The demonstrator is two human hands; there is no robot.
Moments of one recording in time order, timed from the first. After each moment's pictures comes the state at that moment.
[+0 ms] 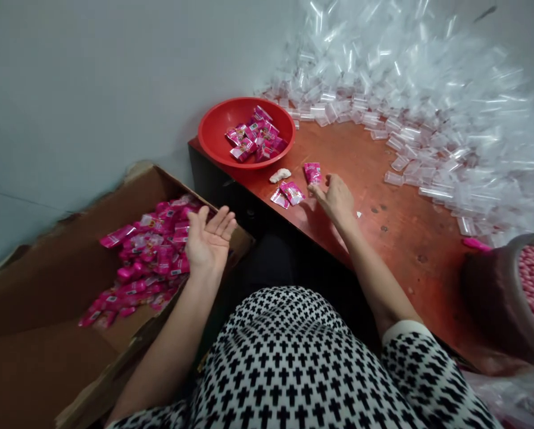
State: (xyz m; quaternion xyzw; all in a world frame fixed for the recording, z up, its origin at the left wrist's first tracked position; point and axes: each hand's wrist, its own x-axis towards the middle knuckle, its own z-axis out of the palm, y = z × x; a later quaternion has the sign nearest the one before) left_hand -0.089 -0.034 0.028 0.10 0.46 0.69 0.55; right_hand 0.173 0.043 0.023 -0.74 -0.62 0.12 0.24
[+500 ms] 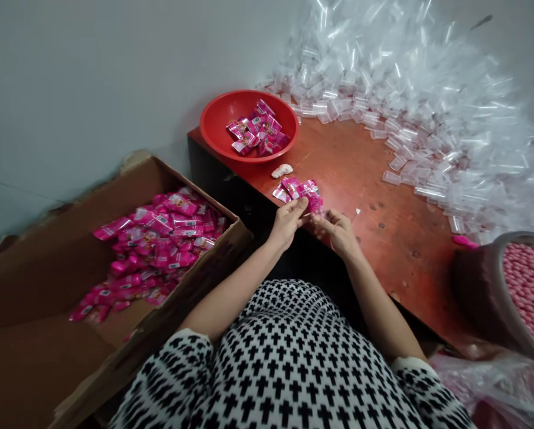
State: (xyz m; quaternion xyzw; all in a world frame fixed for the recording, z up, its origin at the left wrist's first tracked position) left_hand 0.035 -0.014 0.010 0.25 0.35 0.52 0.74; right_hand 0.167 -0.042 0.014 -0.54 -0.48 0.53 0.45
